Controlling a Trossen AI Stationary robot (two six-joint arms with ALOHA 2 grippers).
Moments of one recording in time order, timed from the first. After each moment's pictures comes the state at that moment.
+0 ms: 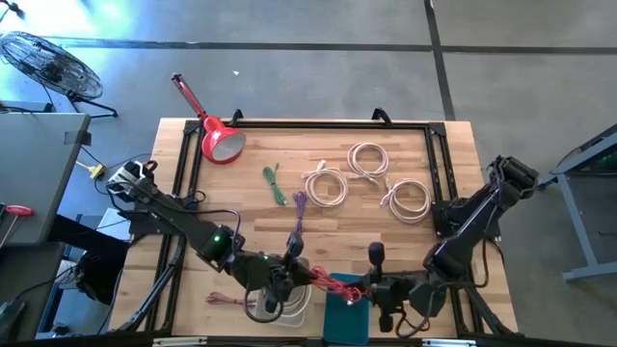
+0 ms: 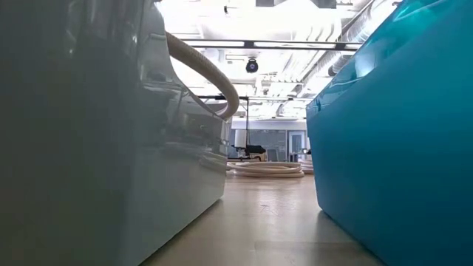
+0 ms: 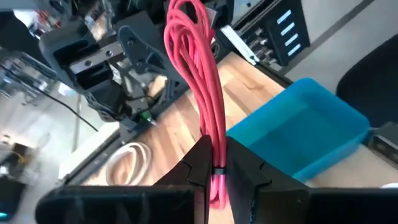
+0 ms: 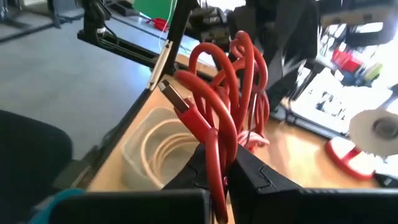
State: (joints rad) left arm -0.60 1.61 1.43 -0.24 -0.41 0.42; right arm 0.86 1.51 1.12 -0.04 0.72 0.00
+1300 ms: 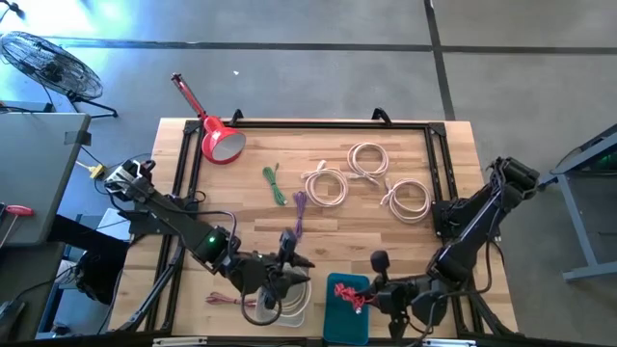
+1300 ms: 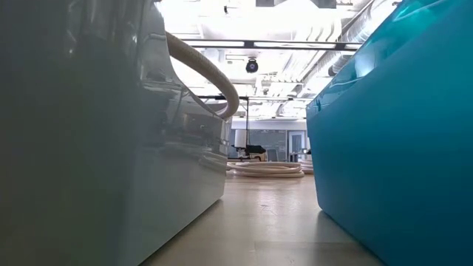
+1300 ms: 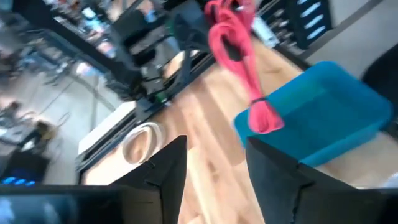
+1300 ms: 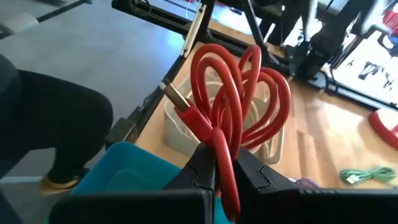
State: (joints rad) left arm -0.60 1.60 1.43 -0.29 -0.55 0.40; right arm 0.88 1.51 1.11 -0.16 0.63 0.13
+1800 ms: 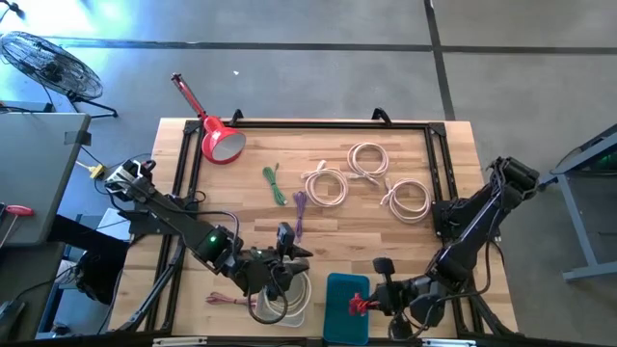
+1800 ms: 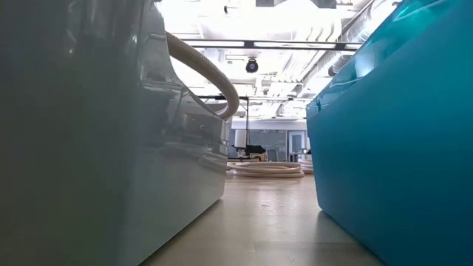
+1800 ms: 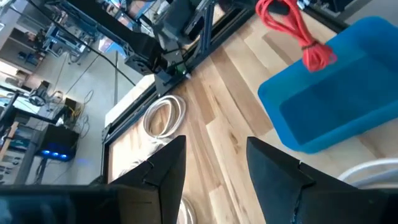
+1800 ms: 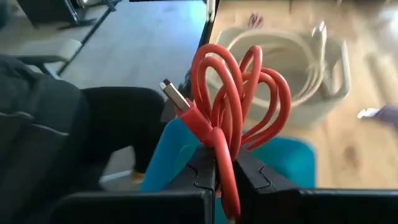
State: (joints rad) left arm -0.60 1.60 1.43 -0.38 -0.65 0.40; right arm 0.88 1.51 1.09 -0.23 0.46 0.57
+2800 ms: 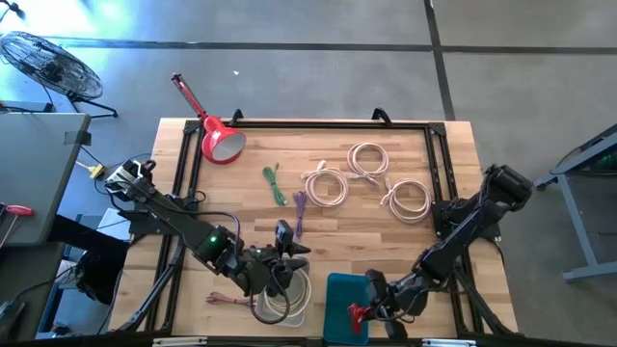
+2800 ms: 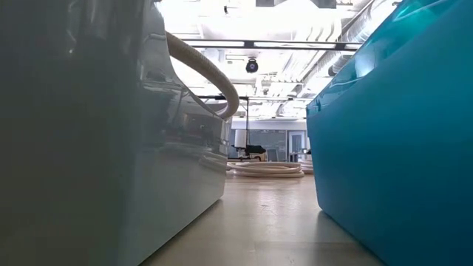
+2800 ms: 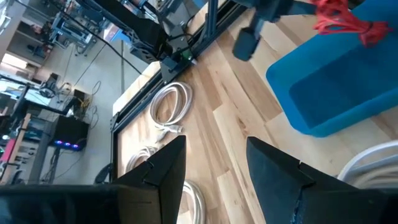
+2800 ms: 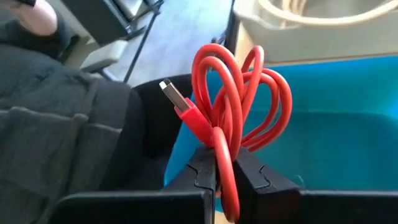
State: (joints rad) left arm -0.60 1.60 1.43 -0.42 -0.69 0.40; right arm 0.83 1.62 0.82 0.27 0.20 0.74
